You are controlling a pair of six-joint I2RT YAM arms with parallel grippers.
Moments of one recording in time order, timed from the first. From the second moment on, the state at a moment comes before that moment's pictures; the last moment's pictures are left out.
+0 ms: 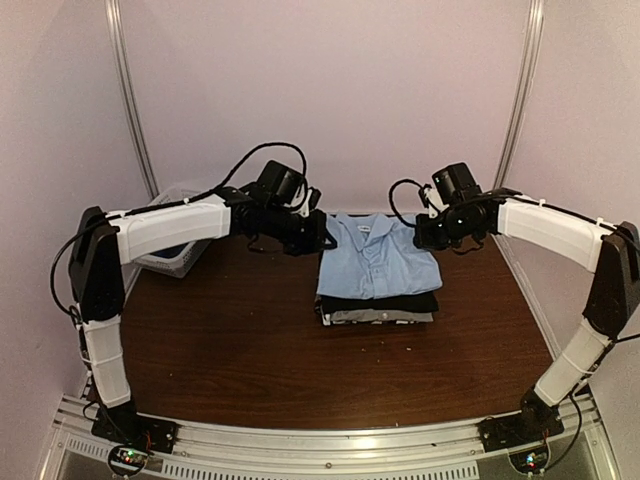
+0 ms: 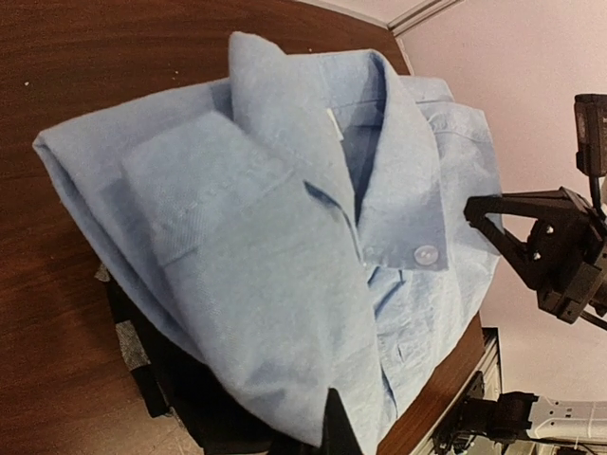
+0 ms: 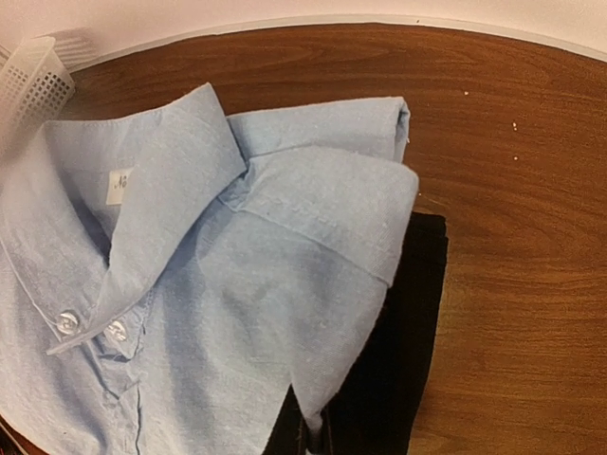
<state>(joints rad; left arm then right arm) -0.76 1.95 1.68 -0.41 0.29 -0.71 0.45 1.62 1.35 -0.56 0.00 0.36</state>
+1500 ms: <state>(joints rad) -0.68 2.03 1.54 -0.42 0.15 -0.64 0.37 1.45 1.12 -0.51 0.07 0.37</state>
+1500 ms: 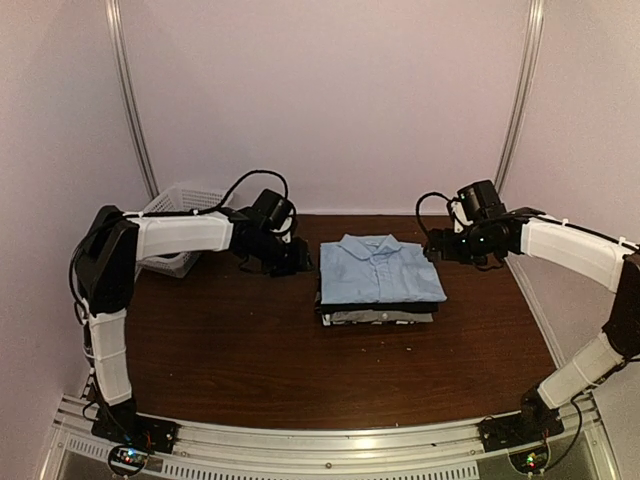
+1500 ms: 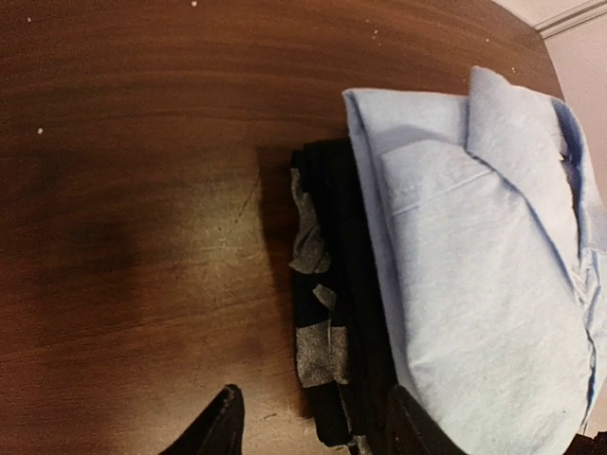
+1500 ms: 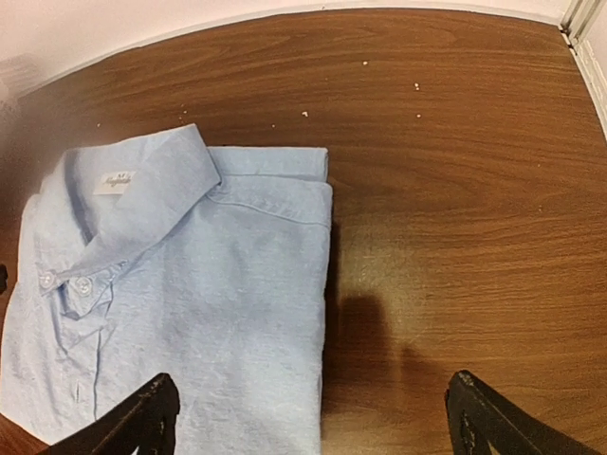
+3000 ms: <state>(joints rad) -0.67 1.33 1.10 -0.47 -0.21 -0.62 0.89 2.37 2.05 -0.43 -0.02 0.46</state>
